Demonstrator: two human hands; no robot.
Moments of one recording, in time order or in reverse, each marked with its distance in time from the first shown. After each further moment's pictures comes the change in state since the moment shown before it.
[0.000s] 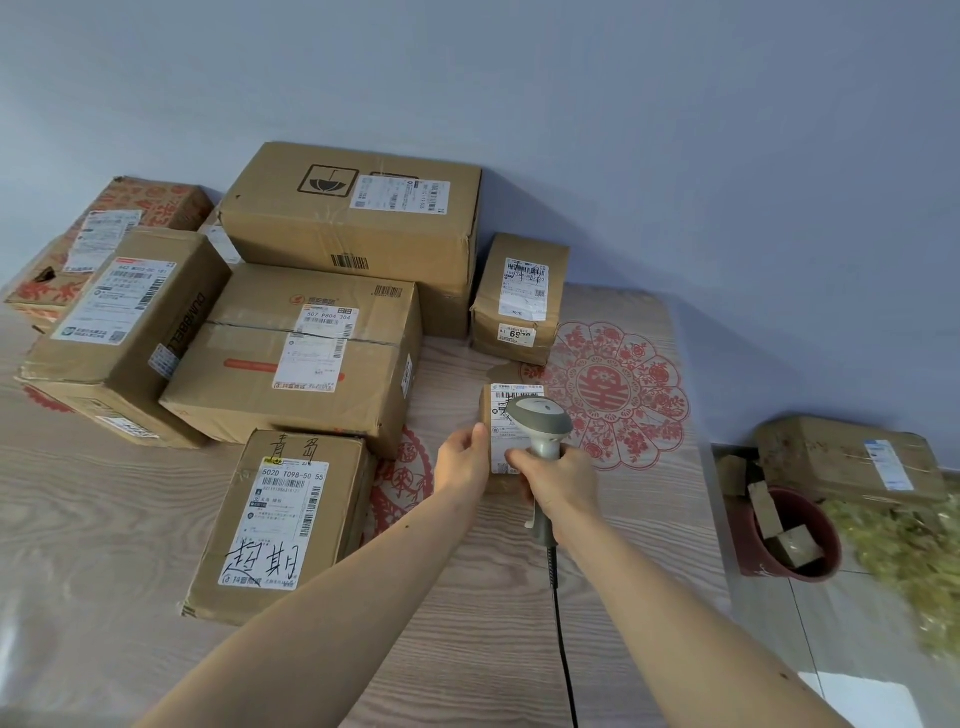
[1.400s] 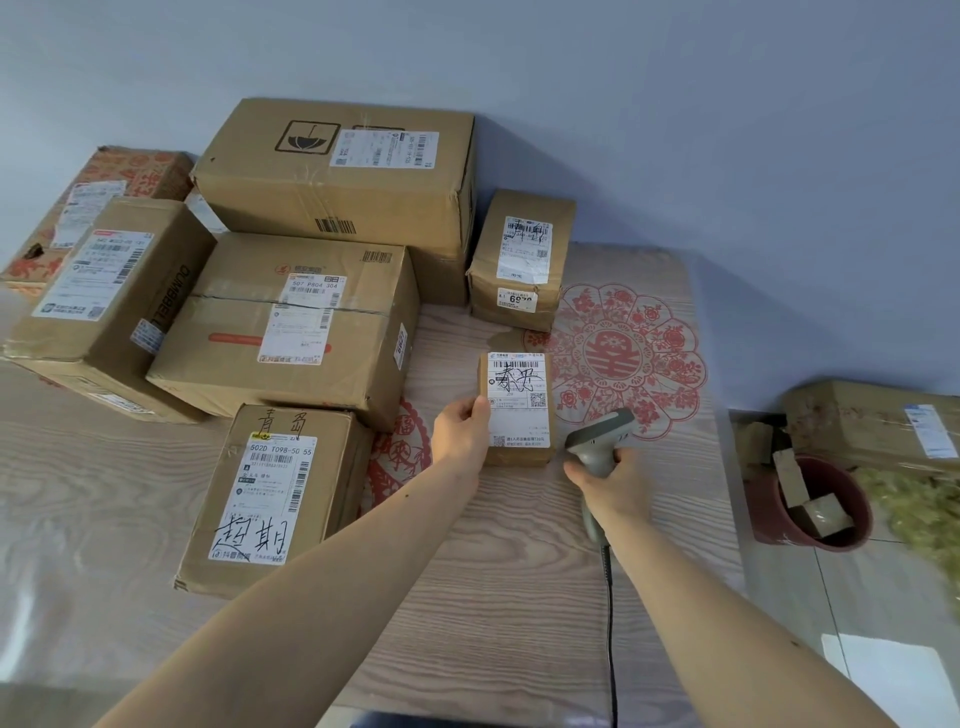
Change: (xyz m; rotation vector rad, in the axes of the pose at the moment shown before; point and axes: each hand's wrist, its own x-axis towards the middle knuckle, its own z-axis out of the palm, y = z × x) left_hand 0.004 0.001 0.012 -0.005 0.060 -0.051; right_hand 0.068 0.102 -0.044 -0.246 0.083 0.063
